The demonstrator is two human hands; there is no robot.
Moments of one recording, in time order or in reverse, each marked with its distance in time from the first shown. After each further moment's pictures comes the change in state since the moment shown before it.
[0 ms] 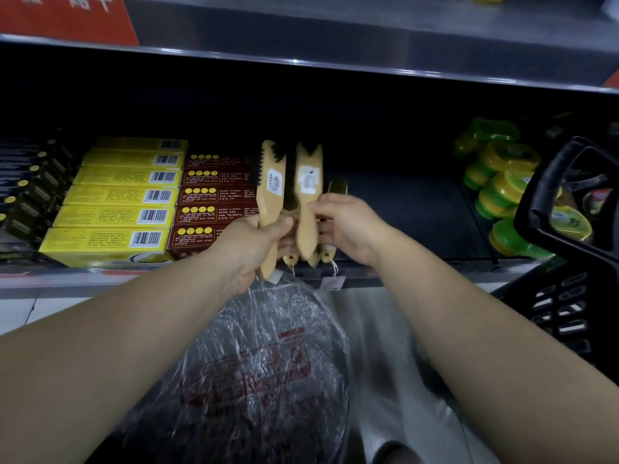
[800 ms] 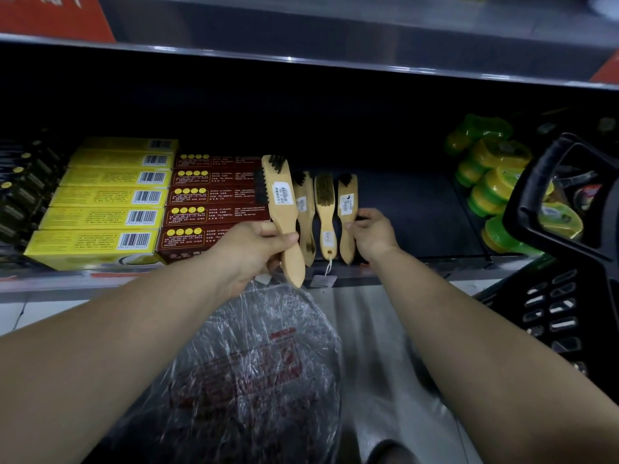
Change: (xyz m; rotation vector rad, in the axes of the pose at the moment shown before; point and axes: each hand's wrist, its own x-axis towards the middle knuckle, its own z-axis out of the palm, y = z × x) left_hand 0.007 -0.009 0.002 0.208 -0.109 -0.024; right_hand 0.032 0.052 -0.066 -0.392 0.598 0.007
